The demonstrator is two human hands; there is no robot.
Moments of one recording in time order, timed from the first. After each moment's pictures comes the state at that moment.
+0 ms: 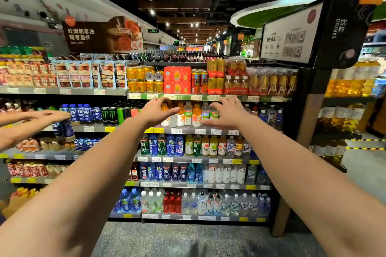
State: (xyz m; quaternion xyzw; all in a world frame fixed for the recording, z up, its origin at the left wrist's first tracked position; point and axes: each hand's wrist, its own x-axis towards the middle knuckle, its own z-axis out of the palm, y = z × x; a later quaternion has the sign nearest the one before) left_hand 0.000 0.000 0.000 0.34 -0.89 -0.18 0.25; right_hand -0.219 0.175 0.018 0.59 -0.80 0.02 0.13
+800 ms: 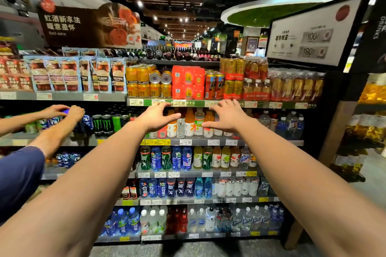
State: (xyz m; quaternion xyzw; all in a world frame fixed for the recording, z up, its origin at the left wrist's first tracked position) left_hand -0.006 -0.226 -0.011 0.34 -0.90 -0.18 0.19; right_hand -0.210 -0.052 0.013 0.55 -0.83 -0.03 0.11
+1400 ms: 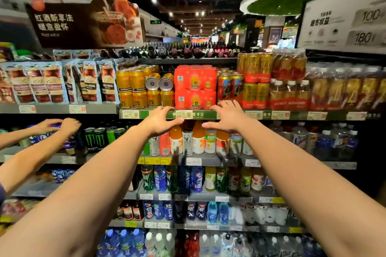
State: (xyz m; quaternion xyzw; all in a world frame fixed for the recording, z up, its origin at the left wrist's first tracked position) left_hand -0.146 -0.379 -0.025 0.38 -0.90 -0.17 0.16; right_hand -0.373 -0.245 -0.016 0.60 -0.79 0.01 0.11
